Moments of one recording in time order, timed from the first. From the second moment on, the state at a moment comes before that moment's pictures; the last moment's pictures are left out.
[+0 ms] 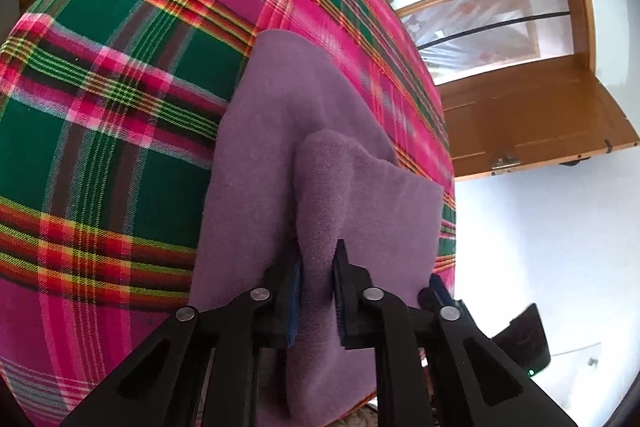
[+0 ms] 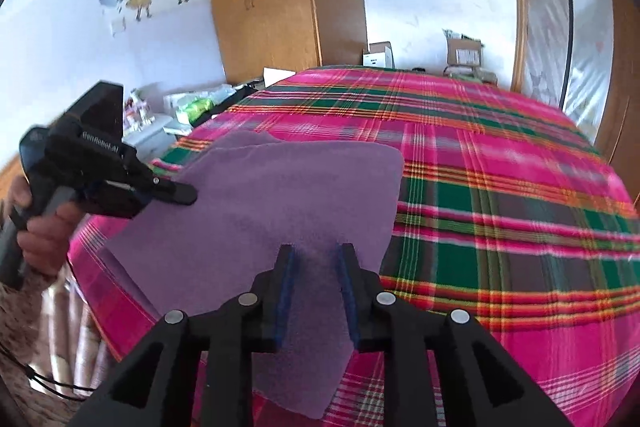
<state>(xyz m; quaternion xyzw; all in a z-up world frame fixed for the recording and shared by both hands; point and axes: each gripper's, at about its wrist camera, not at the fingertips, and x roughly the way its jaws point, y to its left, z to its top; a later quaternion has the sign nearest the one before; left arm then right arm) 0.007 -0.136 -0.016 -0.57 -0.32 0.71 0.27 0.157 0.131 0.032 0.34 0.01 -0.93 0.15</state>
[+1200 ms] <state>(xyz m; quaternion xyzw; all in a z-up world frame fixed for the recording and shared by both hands) 0.006 -0.106 0.010 -0.53 -0.19 0.80 0.20 0.088 0.154 0.025 0.37 -0.04 -0.92 0.14</state>
